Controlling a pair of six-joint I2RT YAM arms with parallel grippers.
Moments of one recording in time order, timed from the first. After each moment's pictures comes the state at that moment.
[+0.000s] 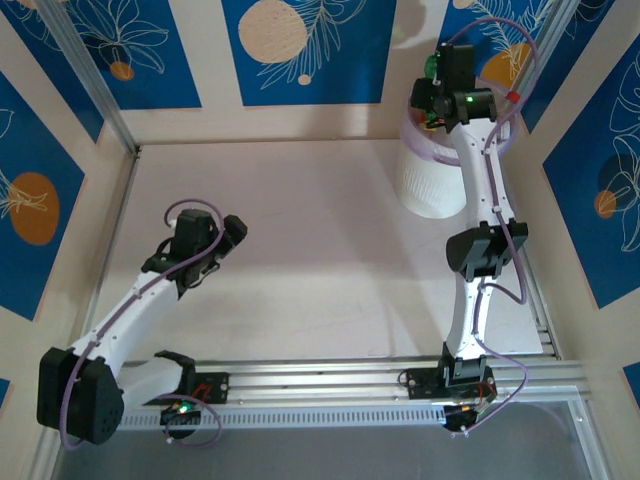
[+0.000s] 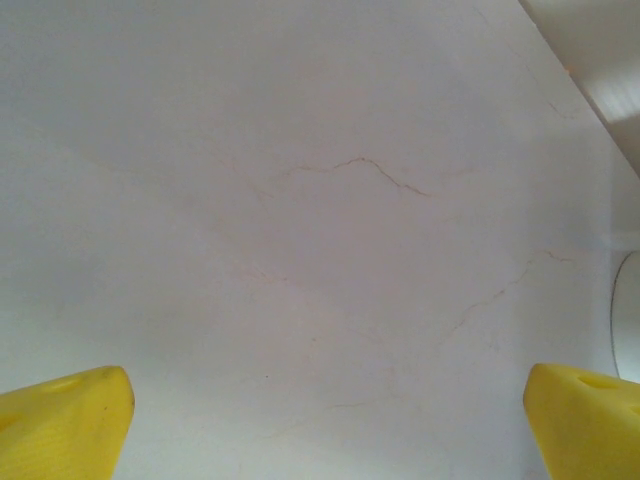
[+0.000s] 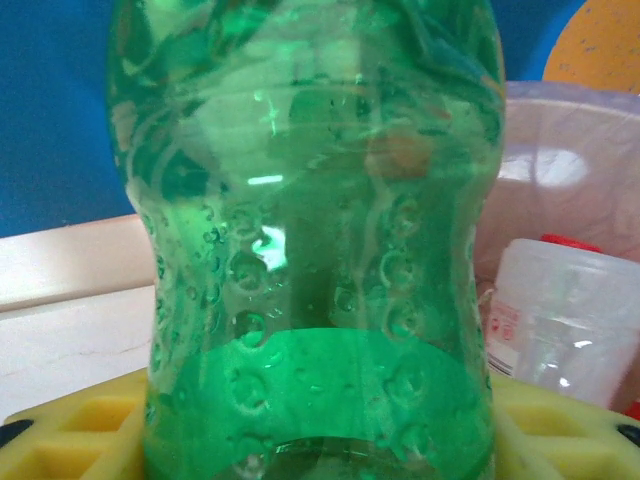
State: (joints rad) left arm -0.29 1.09 0.73 -0.39 -0.04 -0.94; right arm 0.11 2.12 2.53 -0.99 0.18 0.22
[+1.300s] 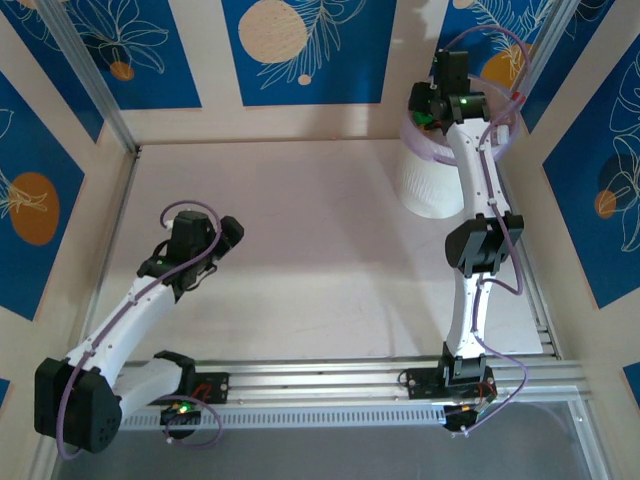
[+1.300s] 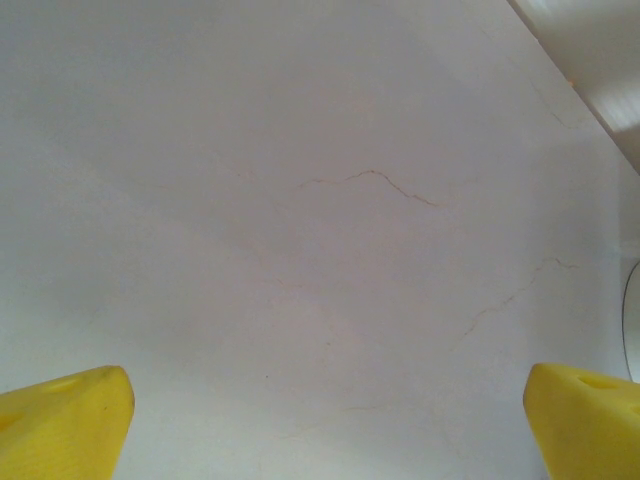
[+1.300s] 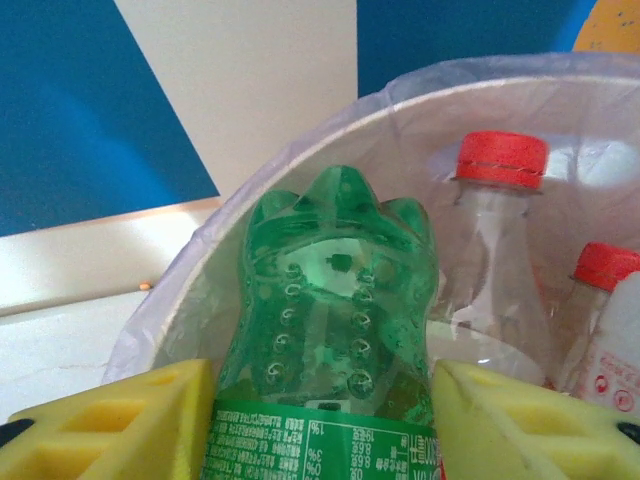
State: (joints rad) left arm -0.29 1.04 0.73 -0.42 -0.07 -0.92; right arm 0.09 2.16 2.48 -0.91 0.17 0.21
